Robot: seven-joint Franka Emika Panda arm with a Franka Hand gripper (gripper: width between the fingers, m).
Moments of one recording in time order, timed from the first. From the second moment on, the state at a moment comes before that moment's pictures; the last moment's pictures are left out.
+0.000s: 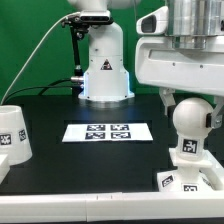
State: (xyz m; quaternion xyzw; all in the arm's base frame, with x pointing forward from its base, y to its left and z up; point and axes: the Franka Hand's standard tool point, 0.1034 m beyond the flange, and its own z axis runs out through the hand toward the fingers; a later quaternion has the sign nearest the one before) arm 0.625 0.091 0.120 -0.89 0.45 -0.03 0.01
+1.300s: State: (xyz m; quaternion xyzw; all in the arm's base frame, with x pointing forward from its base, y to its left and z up) arm 0.624 0.074 0.155 -0.88 0.48 -0.02 0.02
